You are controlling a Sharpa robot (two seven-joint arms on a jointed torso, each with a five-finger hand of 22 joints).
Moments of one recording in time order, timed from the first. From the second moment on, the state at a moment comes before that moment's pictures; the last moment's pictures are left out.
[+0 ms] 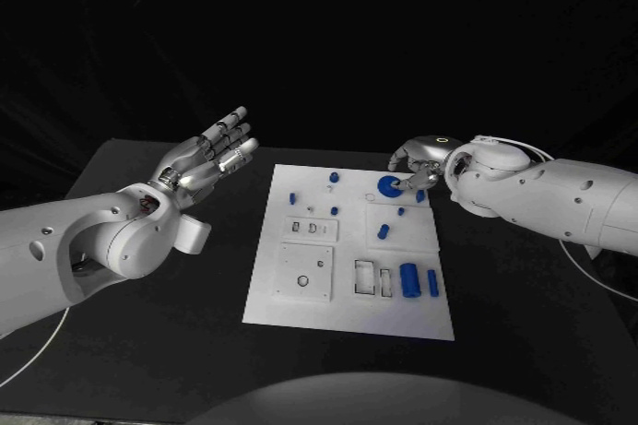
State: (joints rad) left arm 1.32 -1.03 -0.23 1.69 -0.13 -0.23 0.46; left_hand 1.42 0.19 -0.27 0.29 0.28 0.09 -0.06 0.02 0.03 0.01 0.08 0.13 0.02 0.00 0.09 0.00 0.00 0.17 0.02 0.26 0.02 0.03; right arm 1.29 -0.69 -0.20 1.14 -1.50 -0.21 -0.06; right_hand 1.27 -0.07 0.18 0.14 0.50 0.77 0.11 0.13 0.54 1.46 0.03 1.57 1.31 1.47 -0.02 1.57 1.31 0.05 1.46 0.09 1.47 1.31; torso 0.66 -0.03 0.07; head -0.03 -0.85
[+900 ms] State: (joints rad) left arm 1.32 -1.03 -0.23 1.69 -0.13 -0.21 0.45; left_hand 1.43 0.19 -0.27 0.29 0.29 0.13 -0.03 0.03 0.03 0.01 0.09 0.15 0.02 0.00 0.09 0.00 0.00 0.17 0.02 0.26 0.02 0.03; right arm 1.27 -0.64 -0.20 1.07 -1.51 -0.18 -0.07; right_hand 1.26 -0.08 0.19 0.14 0.46 0.73 0.12 0.13 0.61 1.46 0.03 1.57 1.31 1.46 -0.01 1.57 1.31 0.05 1.46 0.09 1.45 1.31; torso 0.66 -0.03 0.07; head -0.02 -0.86
